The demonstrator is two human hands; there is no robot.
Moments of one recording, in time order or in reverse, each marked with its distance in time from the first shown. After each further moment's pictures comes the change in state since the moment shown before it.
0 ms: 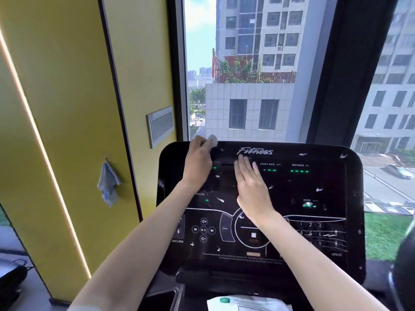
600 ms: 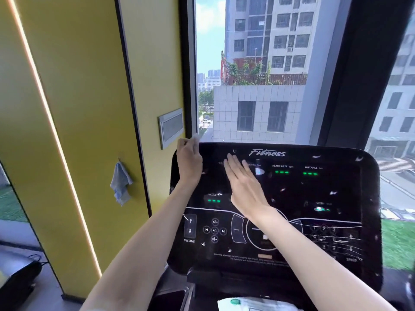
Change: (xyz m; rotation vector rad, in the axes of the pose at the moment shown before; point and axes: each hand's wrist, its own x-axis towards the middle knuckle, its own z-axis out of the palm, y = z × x) left_hand 0.002 -0.028 -0.026 -0.092 0.158 -0.390; right_hand 0.019 -0.033 -0.002 0.132 0.037 -0.112
